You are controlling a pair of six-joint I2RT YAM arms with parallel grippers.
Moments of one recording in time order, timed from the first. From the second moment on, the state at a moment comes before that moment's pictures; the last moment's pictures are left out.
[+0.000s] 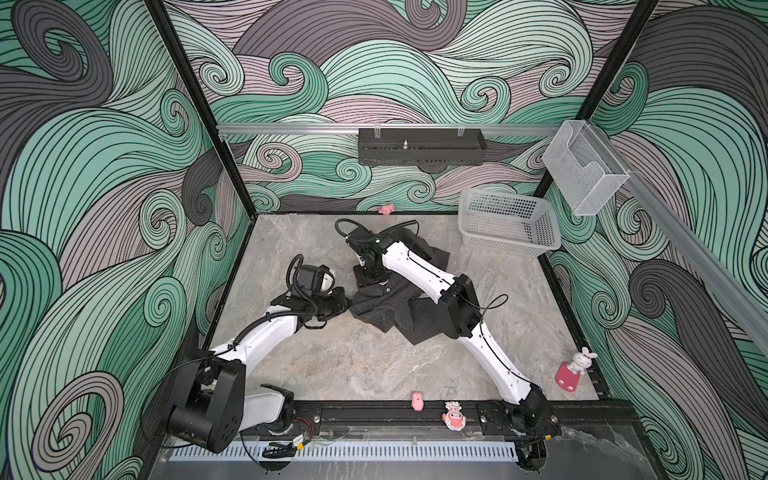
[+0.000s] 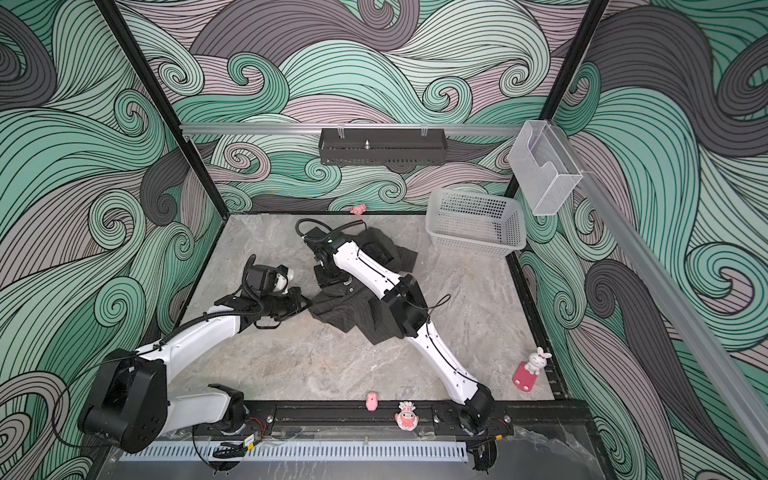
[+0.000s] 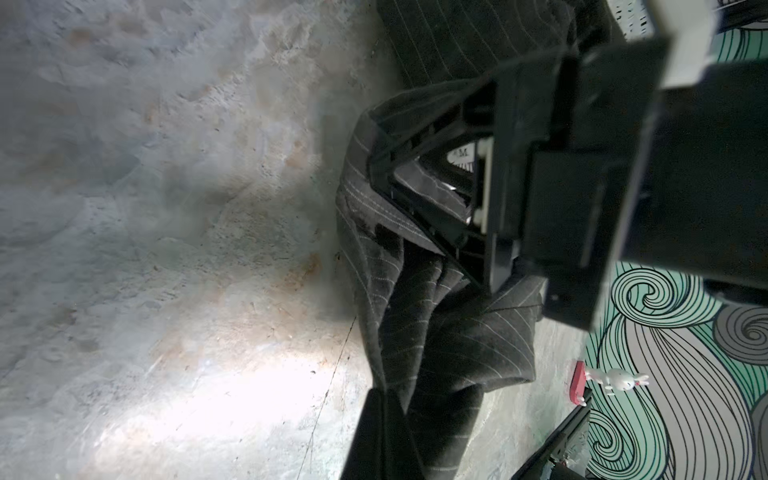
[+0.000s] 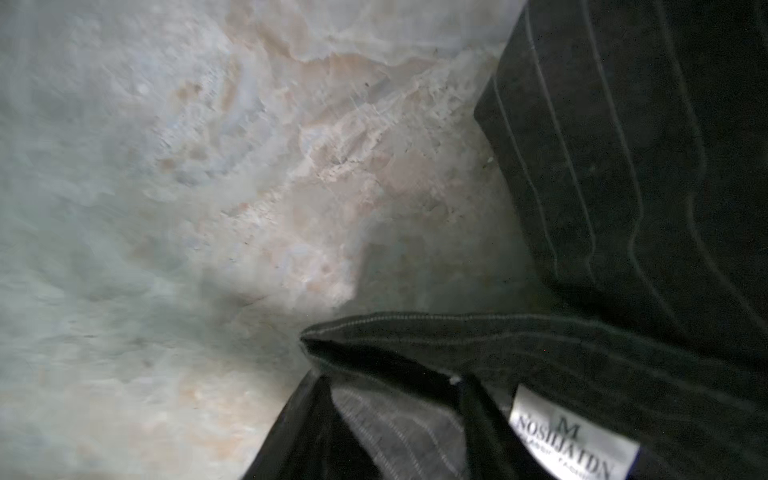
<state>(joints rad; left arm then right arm) -0.29 1.27 0.67 -0.29 0.41 -0.65 0.81 2.60 2.52 -1.25 -0.02 0.38</state>
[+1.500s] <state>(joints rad) -0.57 1.38 0.95 -0.67 0.33 -0.42 0.54 1.77 1.71 -0.98 -0.03 0.49</state>
